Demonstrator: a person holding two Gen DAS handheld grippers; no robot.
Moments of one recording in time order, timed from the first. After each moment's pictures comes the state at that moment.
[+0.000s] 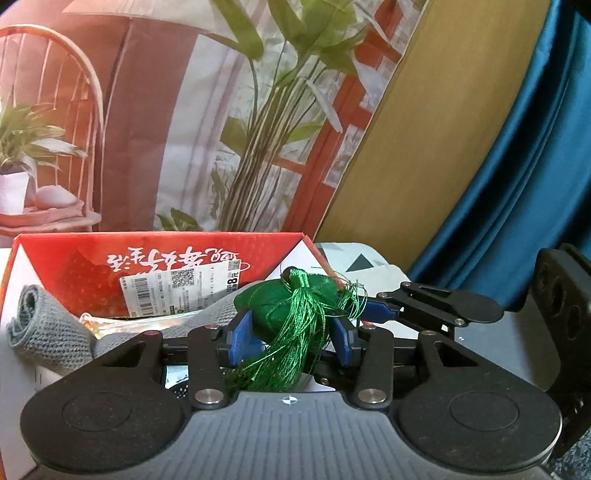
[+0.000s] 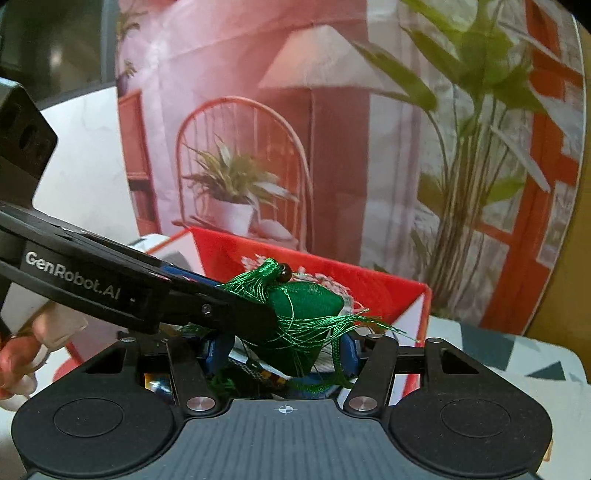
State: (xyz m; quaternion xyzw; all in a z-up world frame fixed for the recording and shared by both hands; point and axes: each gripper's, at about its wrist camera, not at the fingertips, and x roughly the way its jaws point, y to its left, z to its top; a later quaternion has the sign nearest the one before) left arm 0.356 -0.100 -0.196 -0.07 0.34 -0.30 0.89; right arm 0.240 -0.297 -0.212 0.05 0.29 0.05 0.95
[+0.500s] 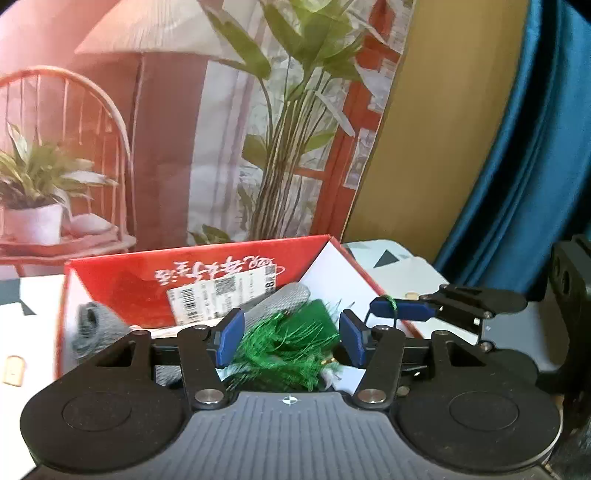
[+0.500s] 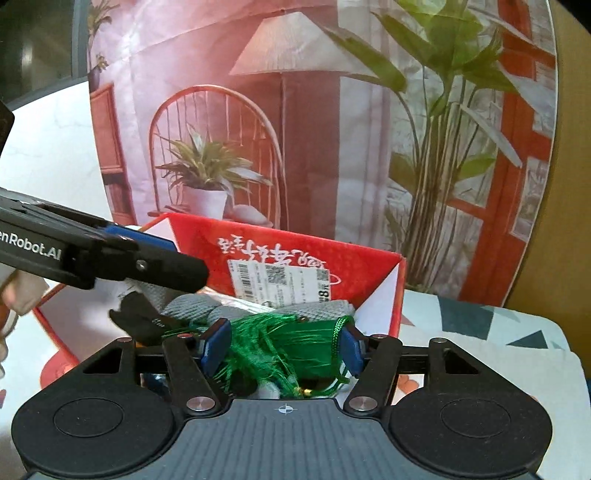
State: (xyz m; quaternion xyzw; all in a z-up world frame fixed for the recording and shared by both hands) left arm 0.326 -0.077 -0.175 0.00 0.32 -0.26 0.91; right arm 0.225 -0.293 -0.216 0.06 0.31 0.00 0.95
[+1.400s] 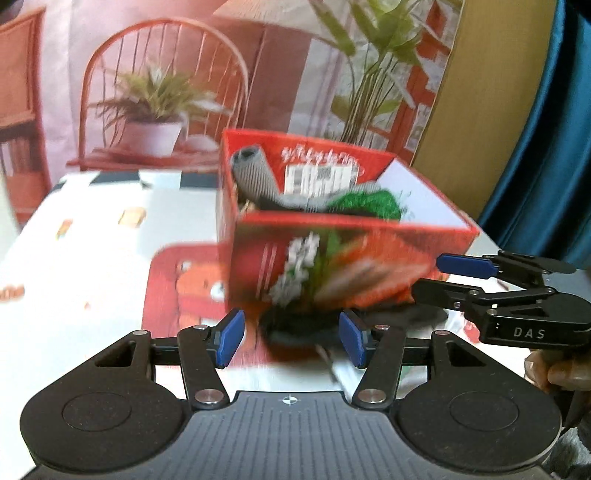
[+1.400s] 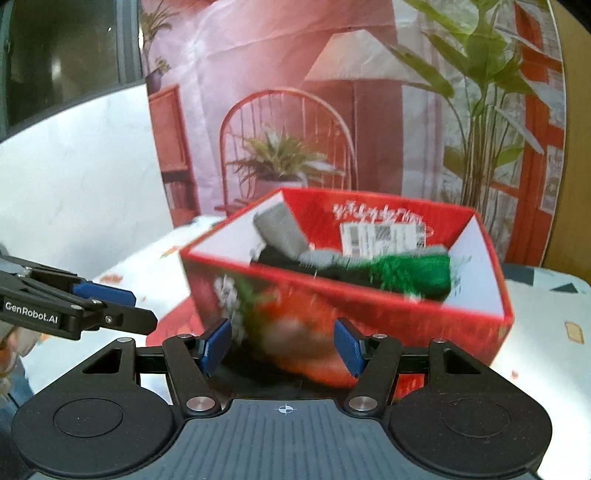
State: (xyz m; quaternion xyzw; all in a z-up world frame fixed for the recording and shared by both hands) left arm 0.168 0.034 -0.223 -0.03 0.36 -0.16 0.92; right arm 0.121 -0.171 -0.216 0.08 0.30 0.05 0.95
